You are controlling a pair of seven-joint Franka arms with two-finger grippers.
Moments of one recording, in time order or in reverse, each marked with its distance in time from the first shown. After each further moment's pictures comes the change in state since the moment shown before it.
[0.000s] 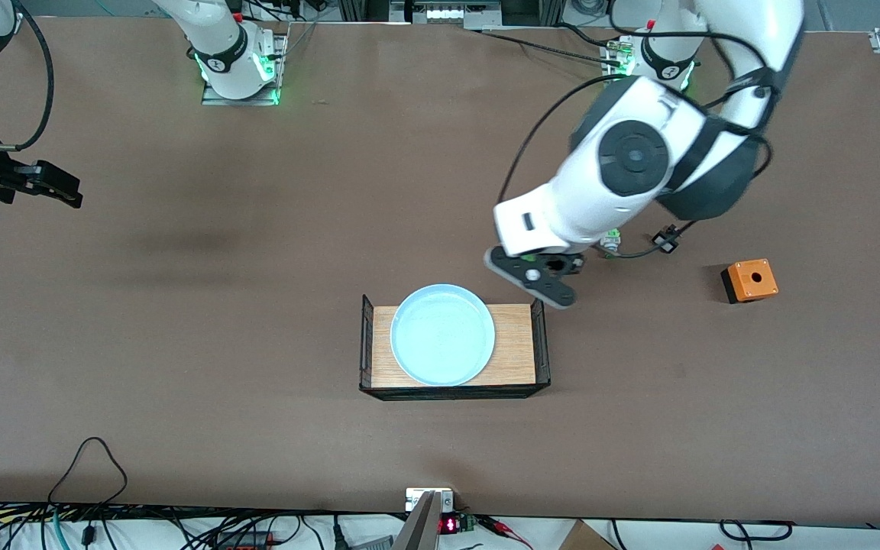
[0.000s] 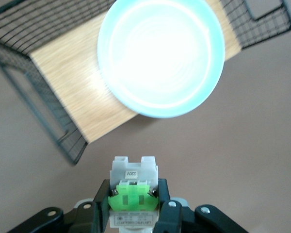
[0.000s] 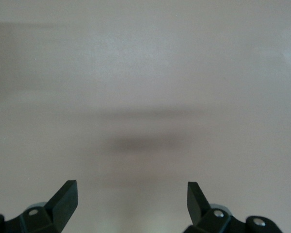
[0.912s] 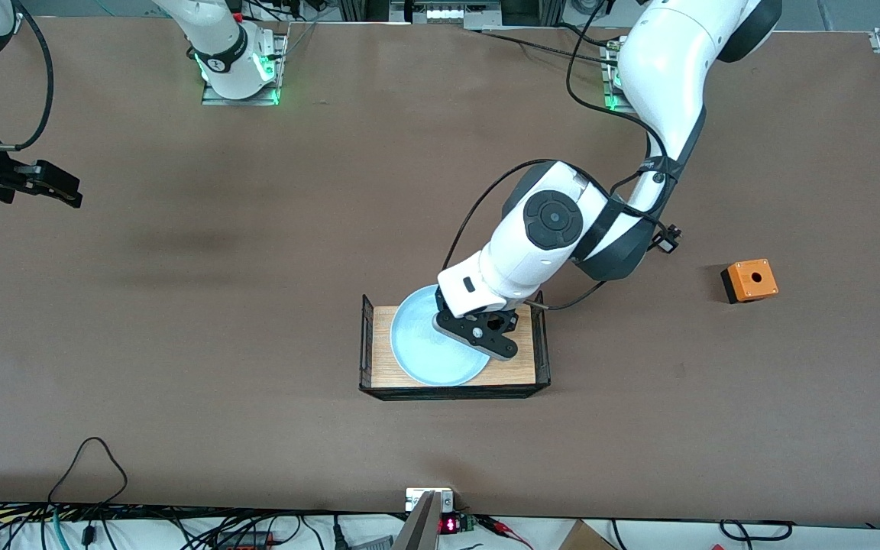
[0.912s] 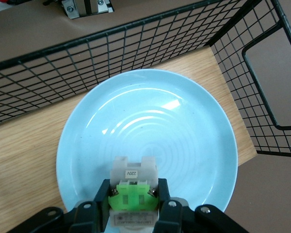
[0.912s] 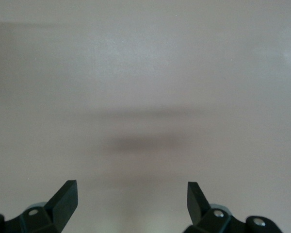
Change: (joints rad) left arm -0.127 0.236 0.099 0.114 0.000 0.349 -0.104; right arm 0.000 0.000 0.000 0.001 0.000 -0.001 0.000
